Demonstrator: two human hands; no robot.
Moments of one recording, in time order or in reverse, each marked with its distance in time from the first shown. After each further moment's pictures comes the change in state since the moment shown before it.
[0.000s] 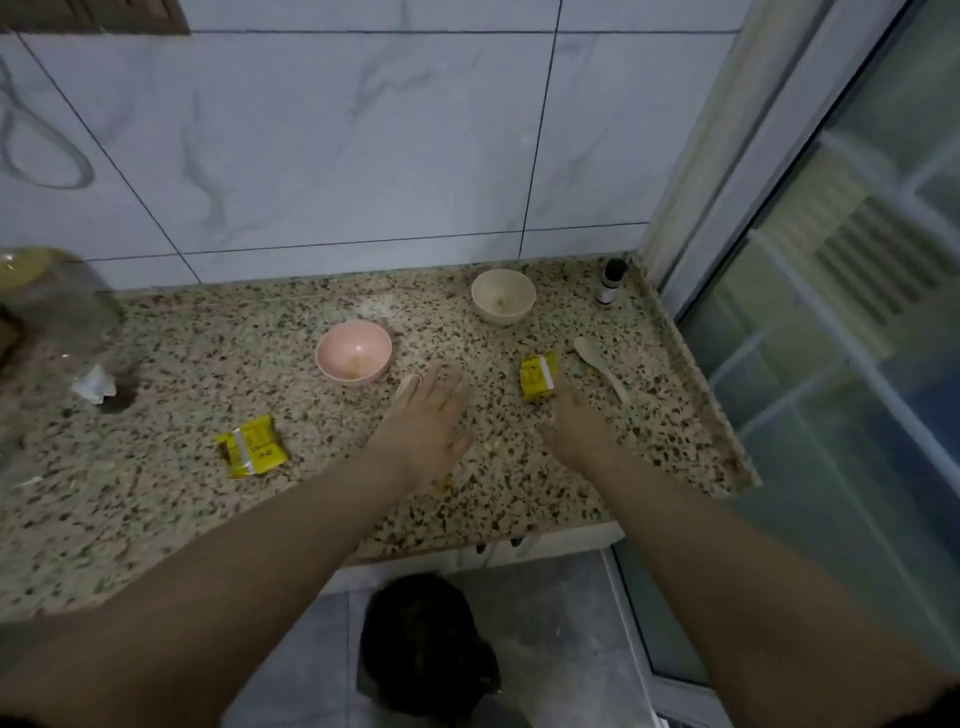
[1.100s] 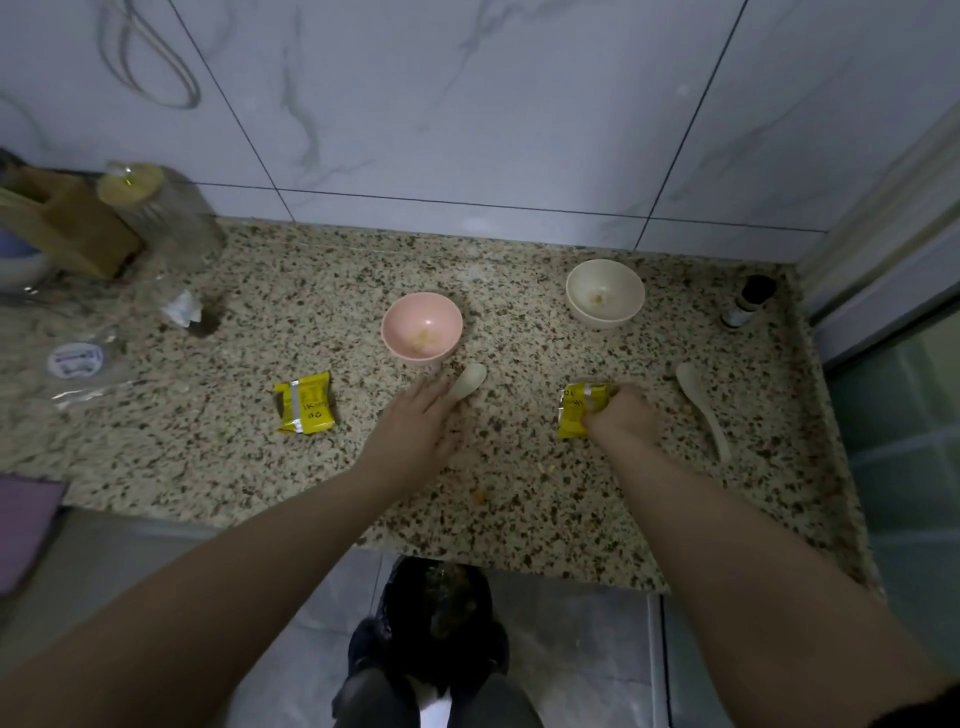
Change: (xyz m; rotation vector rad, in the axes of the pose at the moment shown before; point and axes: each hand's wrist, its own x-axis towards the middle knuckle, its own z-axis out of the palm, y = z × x) left_hand -0.005 -0.061 0.046 -0.150 0.086 -0.362; right_hand 0.112 -0.032 0.020 0.088 0.080 0.257
